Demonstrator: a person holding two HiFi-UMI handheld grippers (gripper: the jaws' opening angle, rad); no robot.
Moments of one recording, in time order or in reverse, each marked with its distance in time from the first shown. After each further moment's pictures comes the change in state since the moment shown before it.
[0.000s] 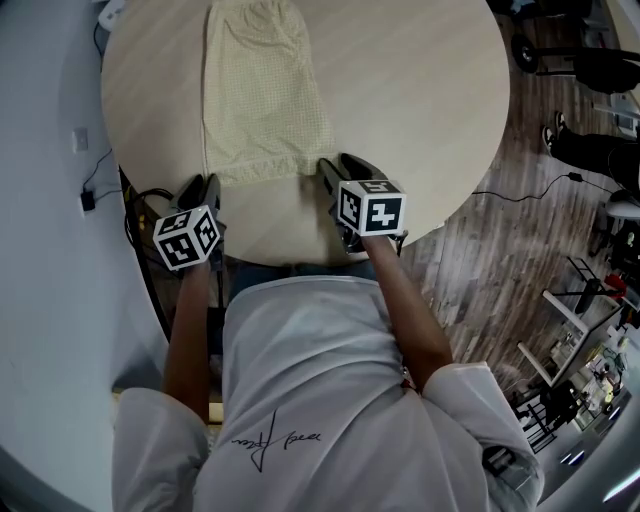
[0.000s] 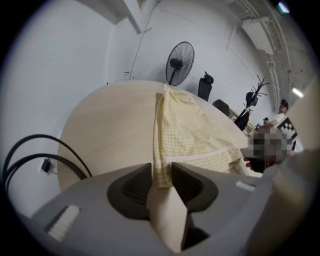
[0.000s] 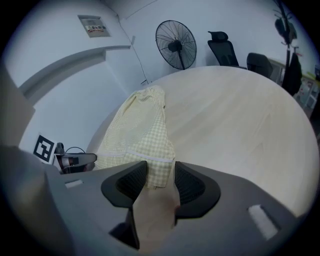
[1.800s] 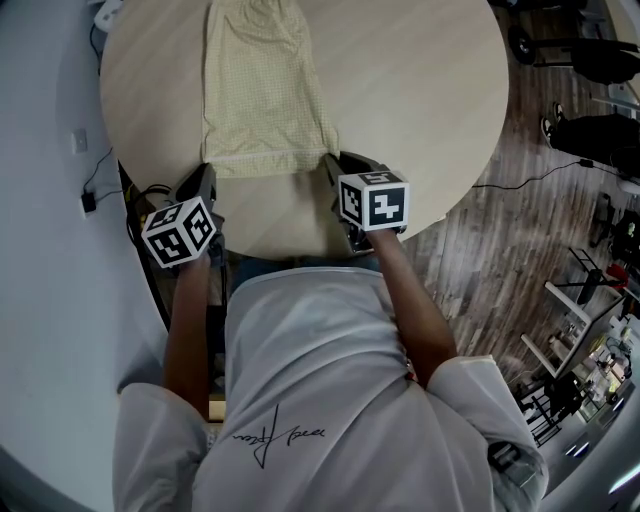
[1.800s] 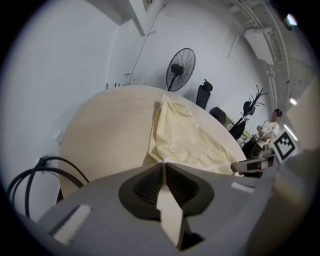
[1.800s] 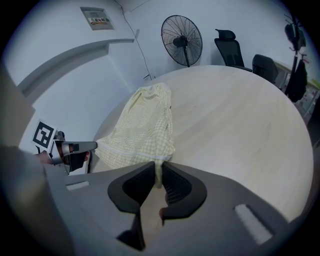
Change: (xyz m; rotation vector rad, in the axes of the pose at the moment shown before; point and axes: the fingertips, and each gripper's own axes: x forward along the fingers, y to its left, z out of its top) left arm -0.018 -0.009 0.035 -0.048 -0.033 -0.050; right arm -0.012 0.017 0.003 -0.041 0.065 0.001
